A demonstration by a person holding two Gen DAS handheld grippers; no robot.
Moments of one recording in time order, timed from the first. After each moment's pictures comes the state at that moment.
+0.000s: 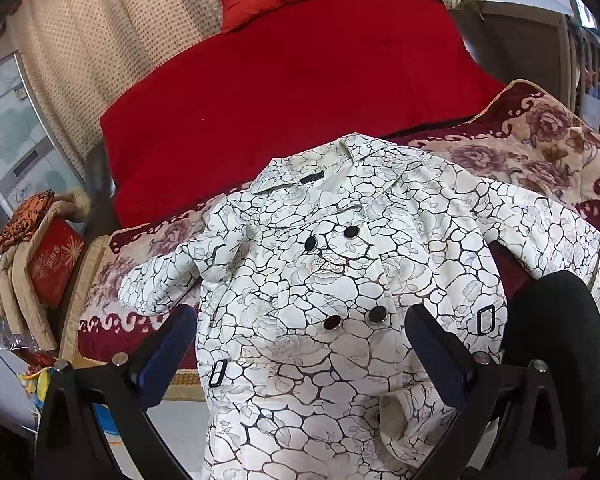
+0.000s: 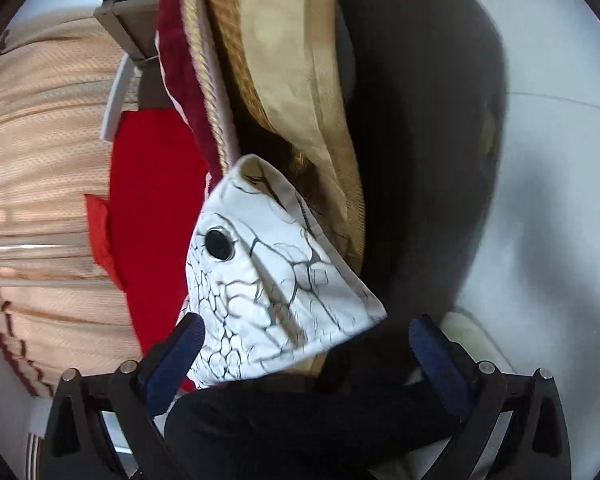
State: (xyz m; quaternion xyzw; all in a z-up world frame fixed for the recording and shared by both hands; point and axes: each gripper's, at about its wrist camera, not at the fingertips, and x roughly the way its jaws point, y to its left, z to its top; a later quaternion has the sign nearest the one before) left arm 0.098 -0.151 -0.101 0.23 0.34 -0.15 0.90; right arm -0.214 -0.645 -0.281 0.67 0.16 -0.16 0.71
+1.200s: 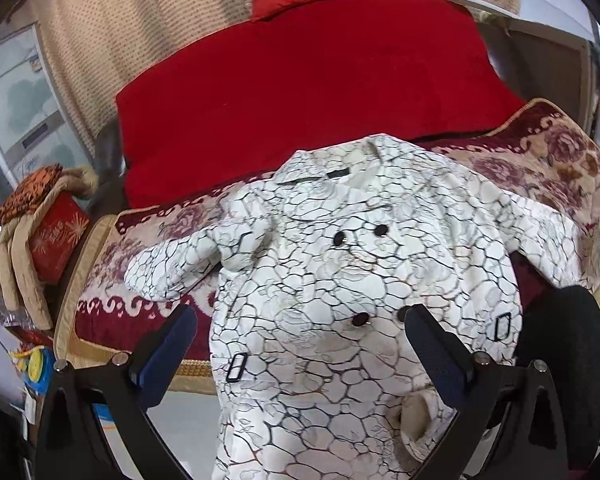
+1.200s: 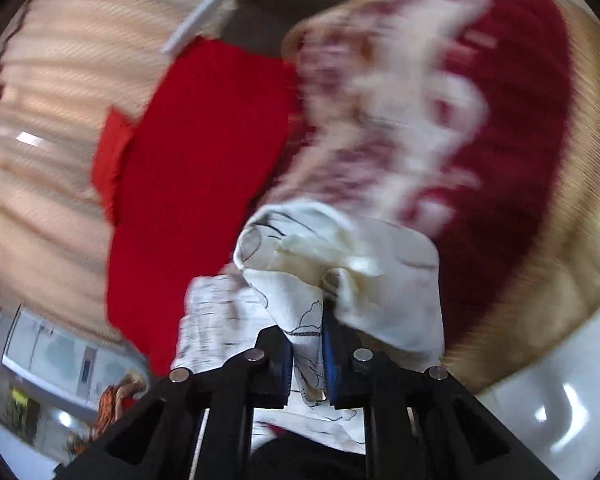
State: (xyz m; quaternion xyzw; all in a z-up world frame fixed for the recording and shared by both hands) left arm 0.123 -0.109 -0.100 0.19 0.35 -0.13 0.91; right arm -0.059 -0.623 -0.117 0.51 0.23 -0.15 0.82
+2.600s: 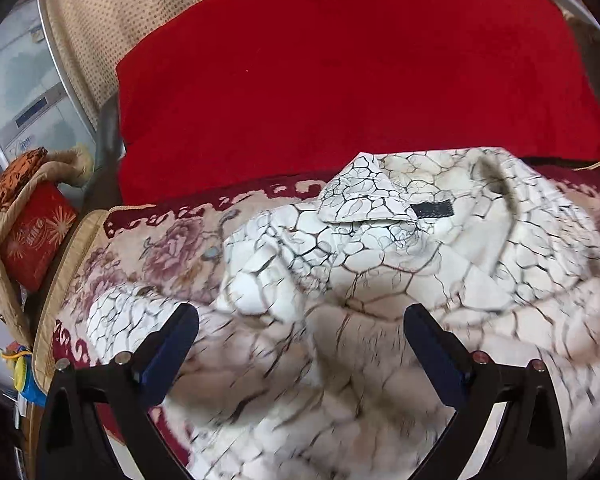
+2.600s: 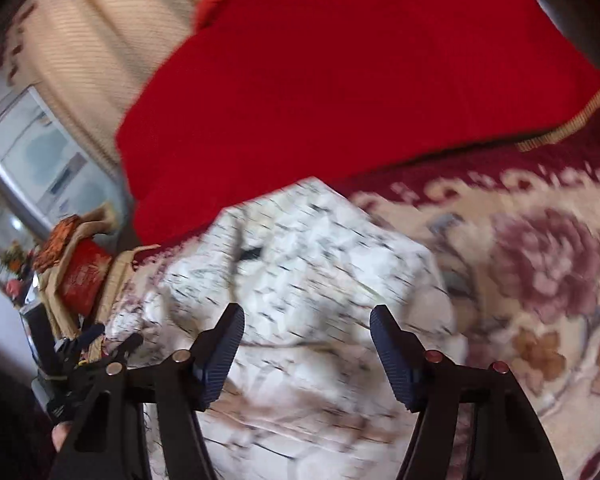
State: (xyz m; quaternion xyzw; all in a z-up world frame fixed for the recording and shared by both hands) left arm 0.355 -0.151 -0.178 0.17 0.38 -0.05 0.91; right arm 0.258 -0.493 -0.103 0.26 0.41 0.00 0.88
